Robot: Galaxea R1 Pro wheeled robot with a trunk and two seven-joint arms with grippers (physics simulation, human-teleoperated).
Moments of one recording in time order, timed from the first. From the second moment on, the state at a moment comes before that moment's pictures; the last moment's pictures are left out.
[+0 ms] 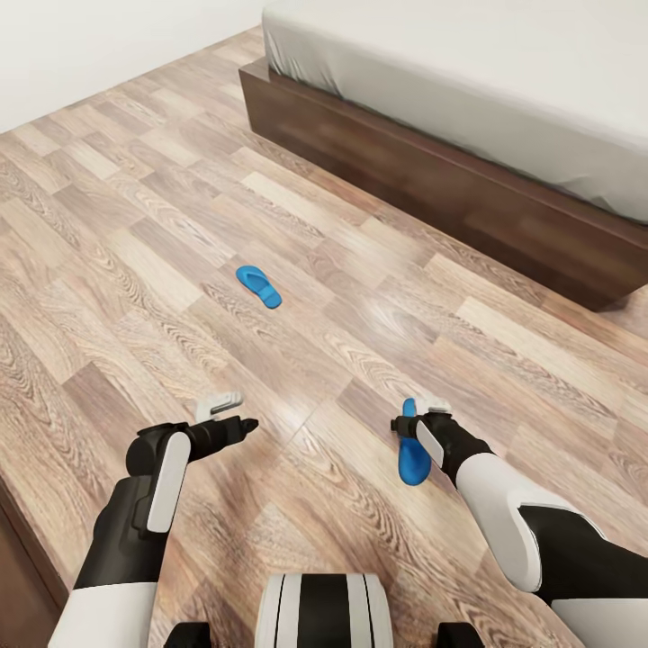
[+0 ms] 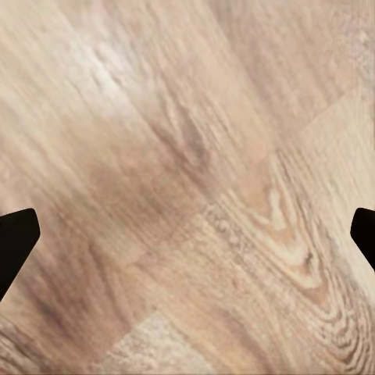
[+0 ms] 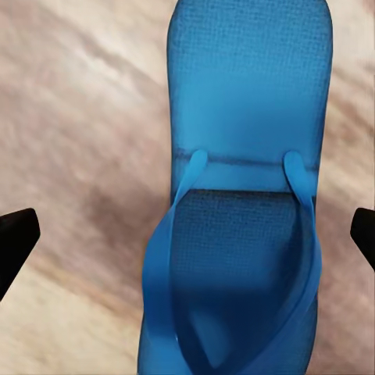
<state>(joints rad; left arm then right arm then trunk) -0.55 -0.10 0.11 -1.48 0.32 1.04 0.13 -1.05 0.05 -0.11 -0.25 0.01 0.36 -0.11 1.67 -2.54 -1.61</state>
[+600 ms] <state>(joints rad) -0.56 -0.10 0.11 -1.48 0.32 1.04 0.13 -1.05 0.05 -0.11 -0.25 0.01 0.36 -0.11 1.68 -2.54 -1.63</state>
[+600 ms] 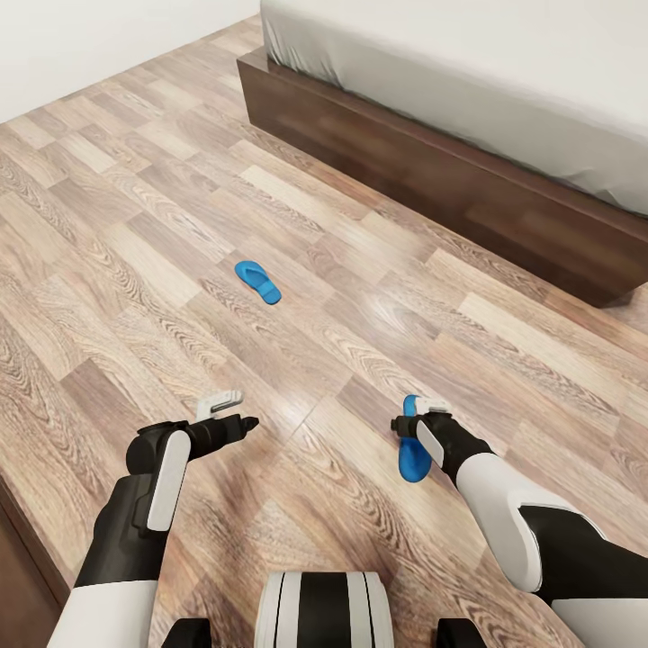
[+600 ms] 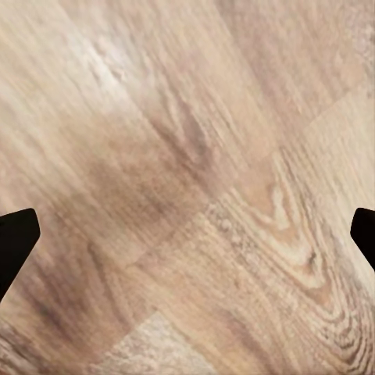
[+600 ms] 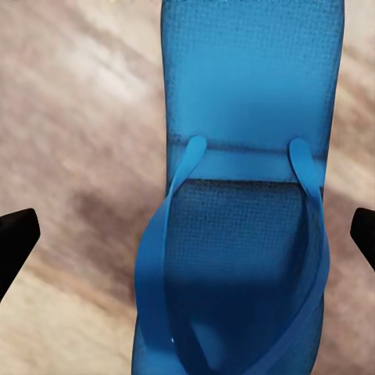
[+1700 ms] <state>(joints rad) -0.56 -0.10 0.11 -1.48 0.32 1.04 0.13 -1.05 0.05 -0.11 -0.26 0.01 0.36 -0.11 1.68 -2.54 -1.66</state>
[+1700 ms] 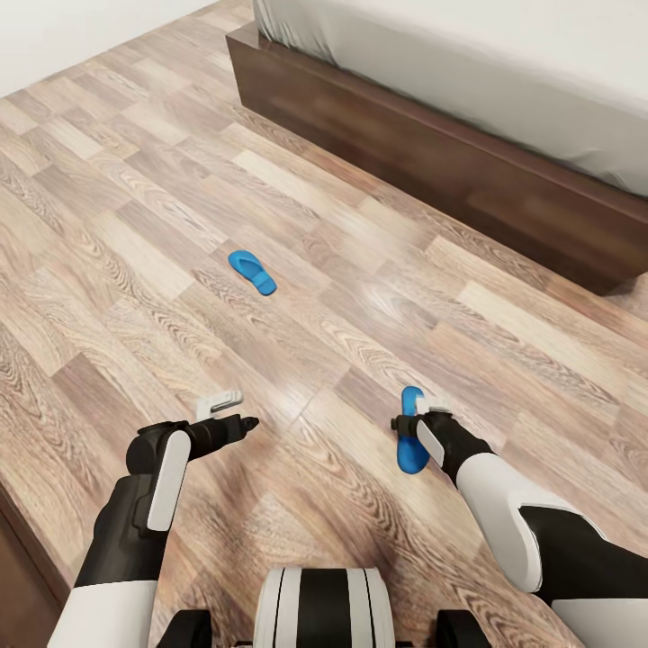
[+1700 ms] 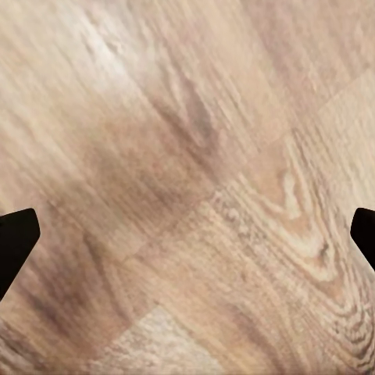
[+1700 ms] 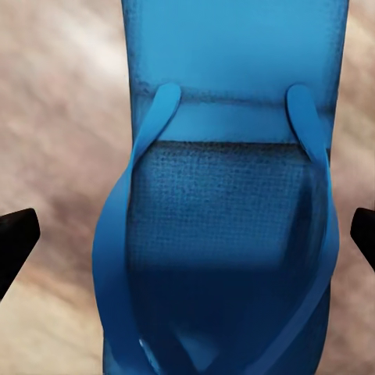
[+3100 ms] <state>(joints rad) -0.55 -0.10 0.11 -1.48 0.32 1.04 0.13 -1.06 0.04 -0.12 -0.25 0.01 0.42 -0.11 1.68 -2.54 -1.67</state>
